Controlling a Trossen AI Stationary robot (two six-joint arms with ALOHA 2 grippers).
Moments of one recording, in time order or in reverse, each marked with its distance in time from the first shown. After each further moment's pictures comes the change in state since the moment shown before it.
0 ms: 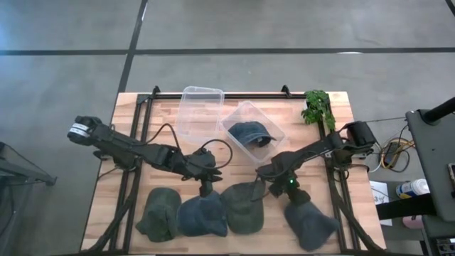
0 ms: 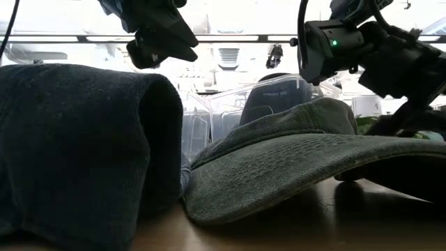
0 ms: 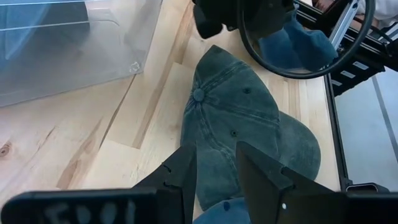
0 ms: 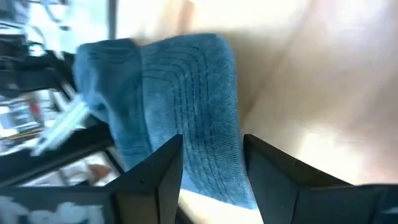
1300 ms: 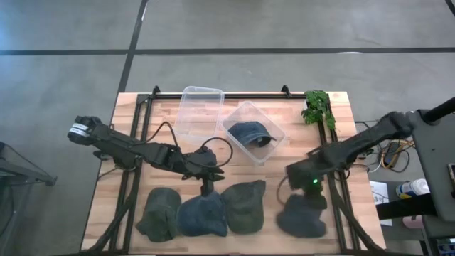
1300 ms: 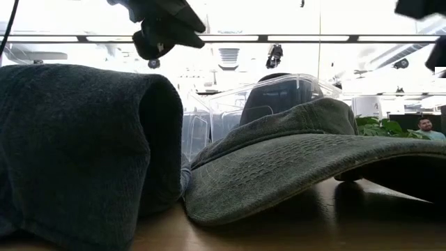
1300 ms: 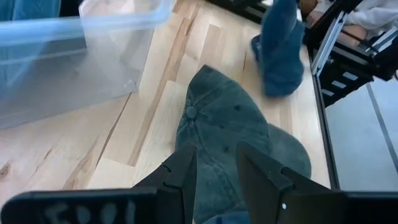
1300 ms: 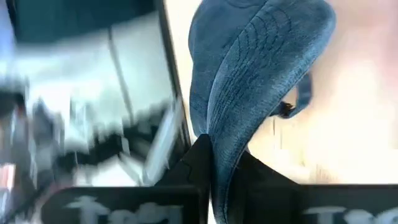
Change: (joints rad) left arm 0.001 0.000 0.048 0.001 -0.013 0.022; right arm 0.186 -0.570 -0.066 0.038 0.136 0.926
